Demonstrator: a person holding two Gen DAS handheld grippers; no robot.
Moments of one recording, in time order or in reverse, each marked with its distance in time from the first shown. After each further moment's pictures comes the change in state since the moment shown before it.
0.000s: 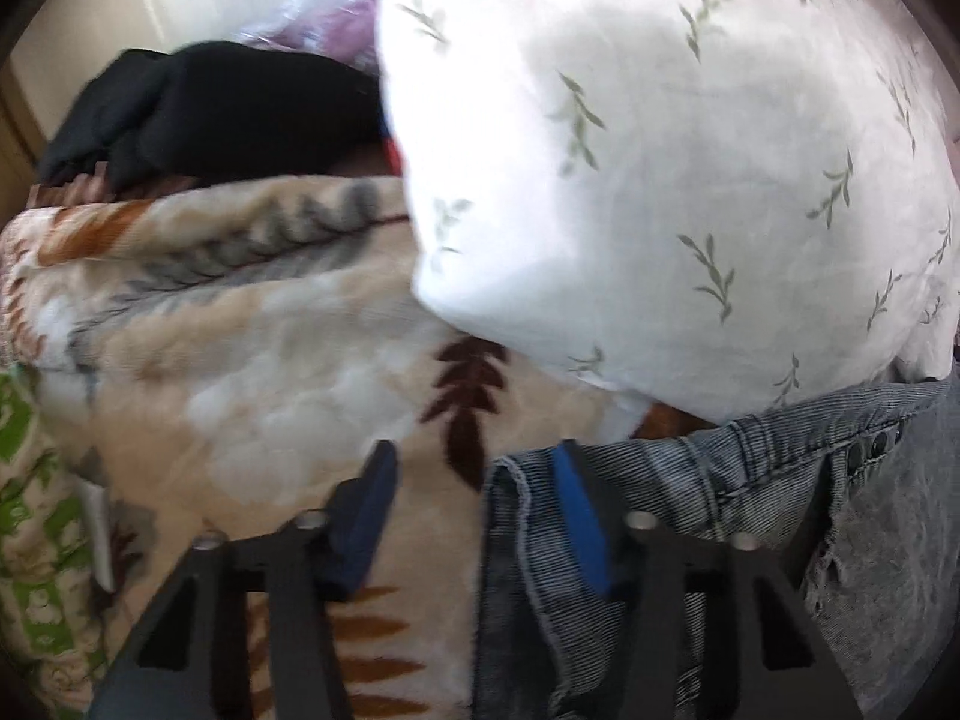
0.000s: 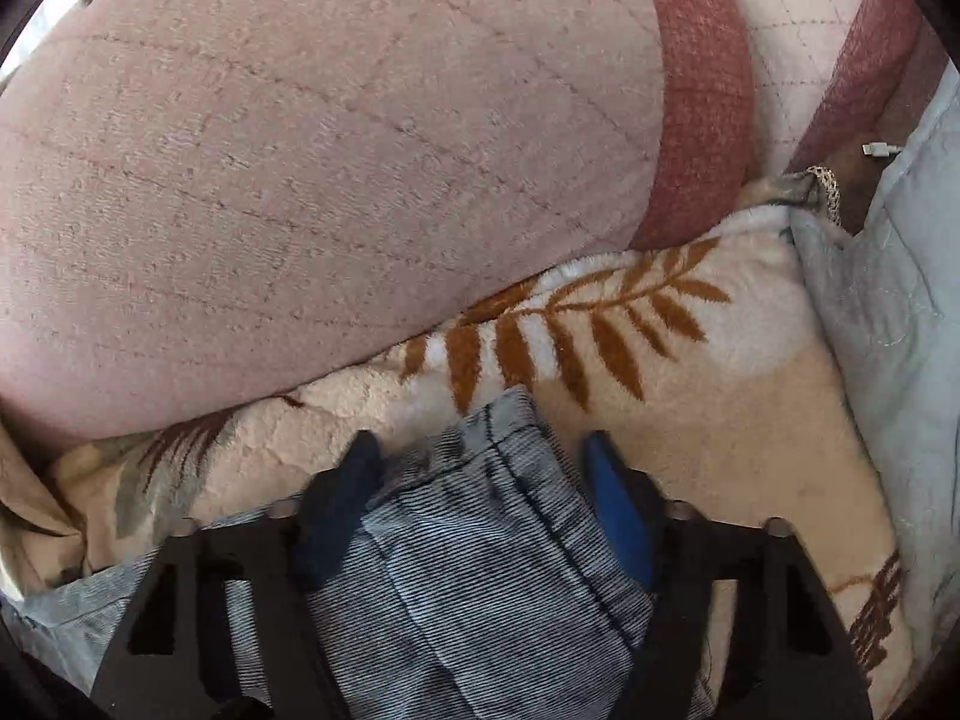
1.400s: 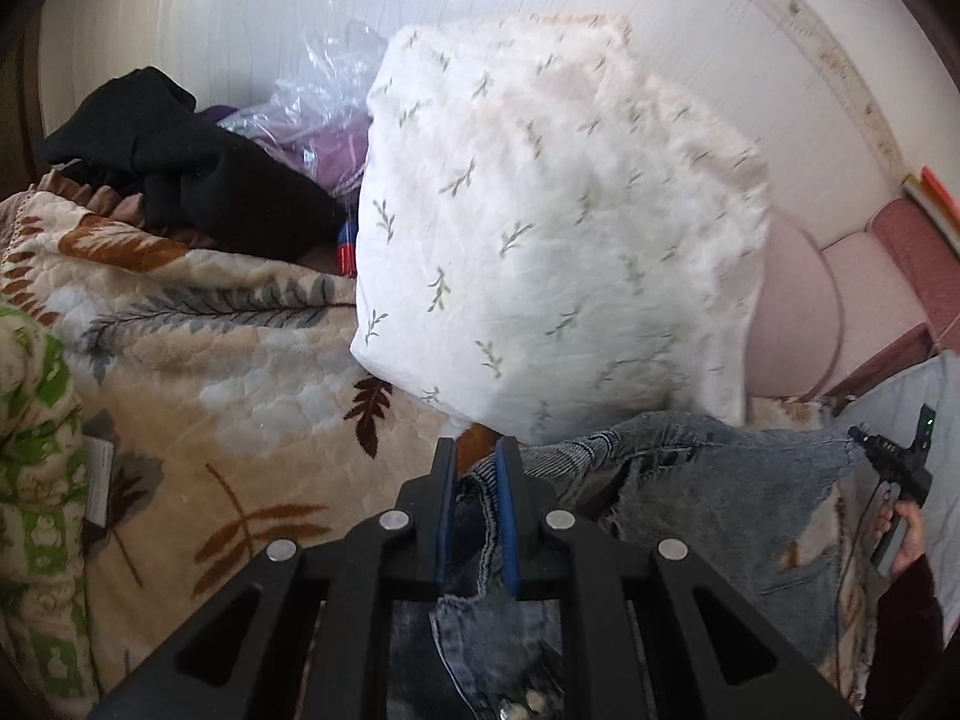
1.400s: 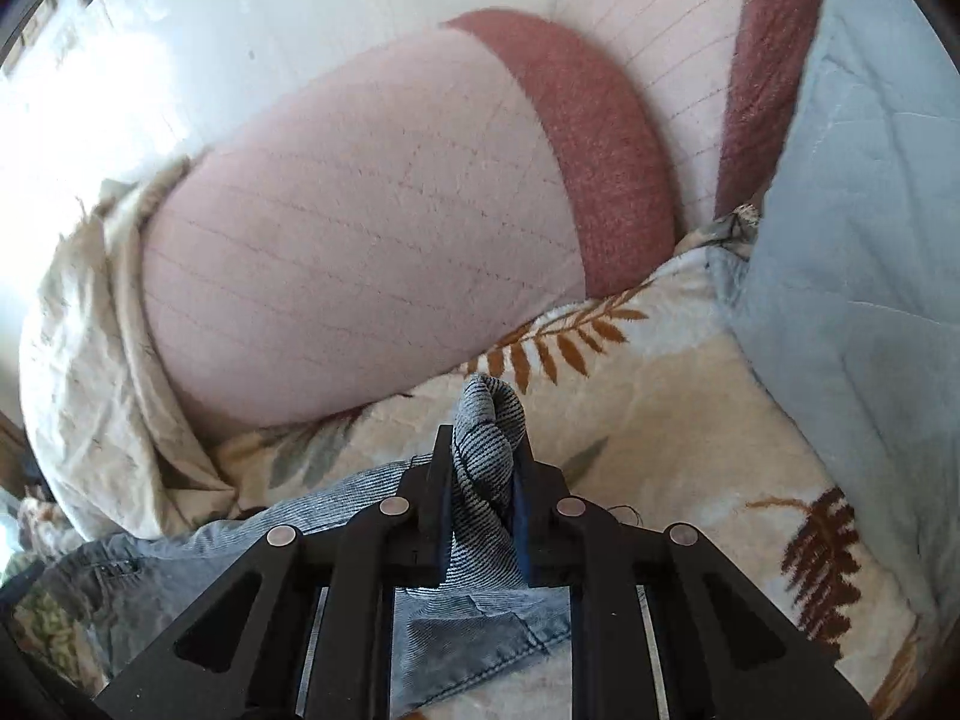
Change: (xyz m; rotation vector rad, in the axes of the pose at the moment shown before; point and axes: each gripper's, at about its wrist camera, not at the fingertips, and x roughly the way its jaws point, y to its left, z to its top) left arm -0.128 0.025 -0.038 -0.112 -0.188 -0.313; right arm -0.134 -0.060 -0.044 0.074 -0.197 0.251
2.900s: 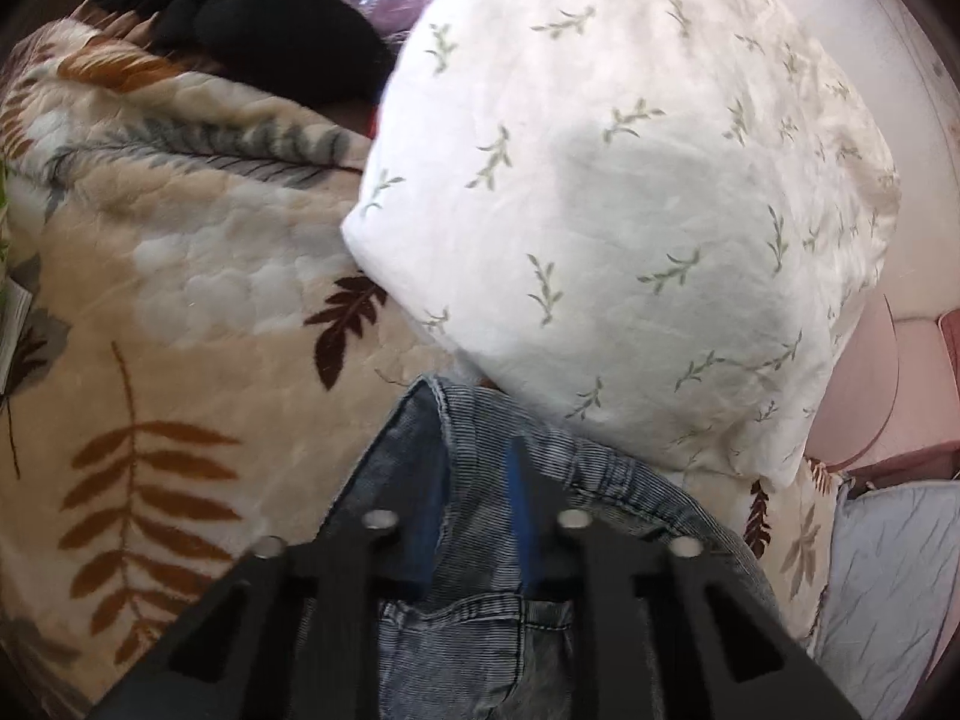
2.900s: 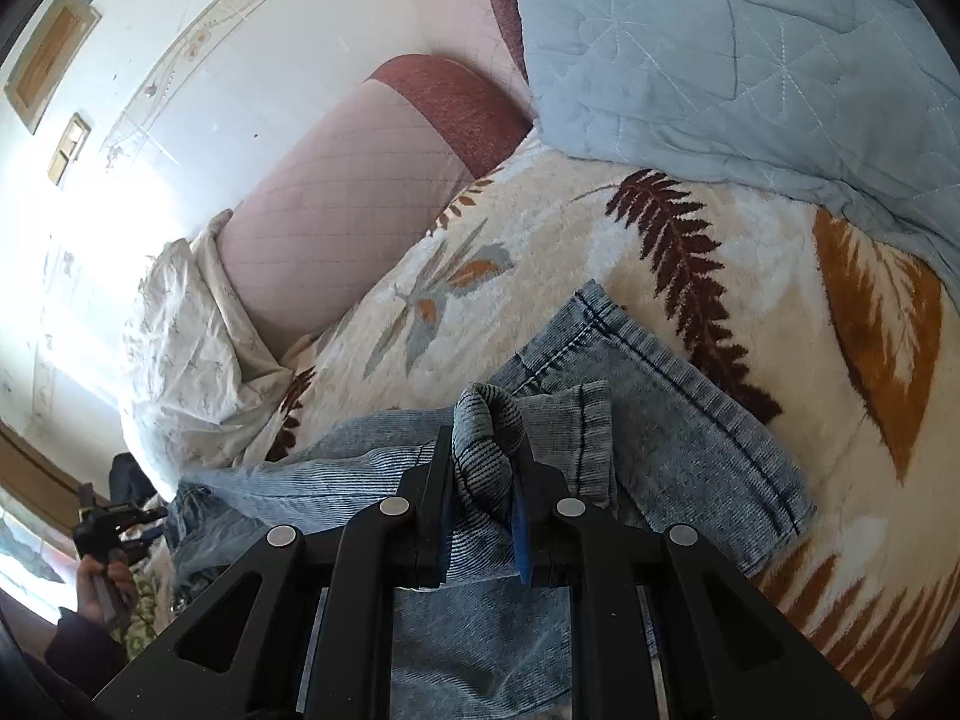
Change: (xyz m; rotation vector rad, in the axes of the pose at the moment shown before) left arm 0.096 -0.018 -0.015 -0.280 0.146 0.078; right arm -0.128 -0.071 -0.208 0.285 -0.108 0.125
